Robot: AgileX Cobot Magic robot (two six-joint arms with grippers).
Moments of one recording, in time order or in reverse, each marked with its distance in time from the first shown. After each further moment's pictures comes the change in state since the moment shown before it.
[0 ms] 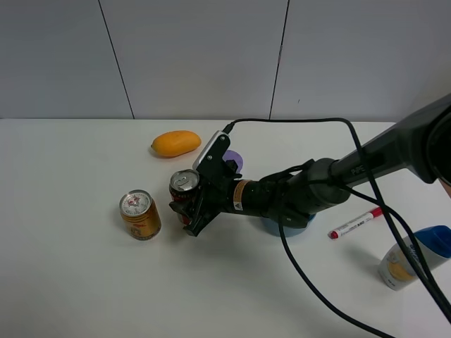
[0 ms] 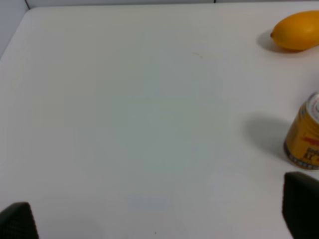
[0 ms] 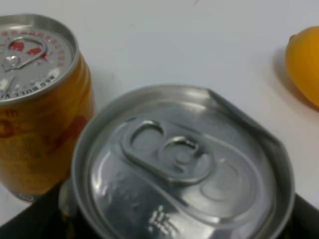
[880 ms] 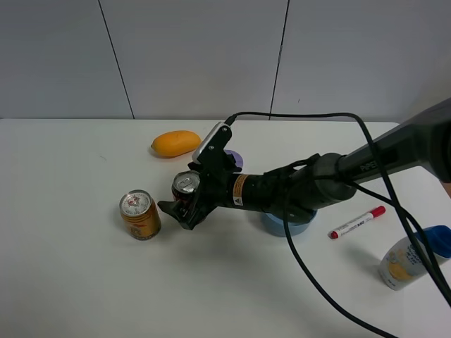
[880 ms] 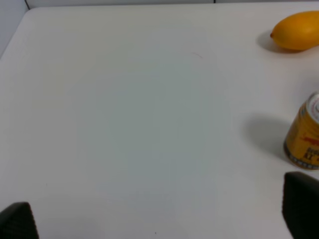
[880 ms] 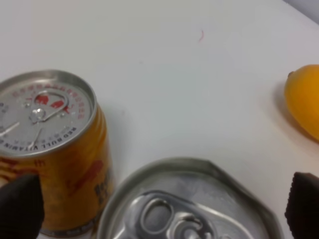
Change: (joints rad) left arm 0.000 0.000 0.000 0.000 0.000 -0.001; right arm 0.000 -0.039 0.000 -0.046 -0.027 0.100
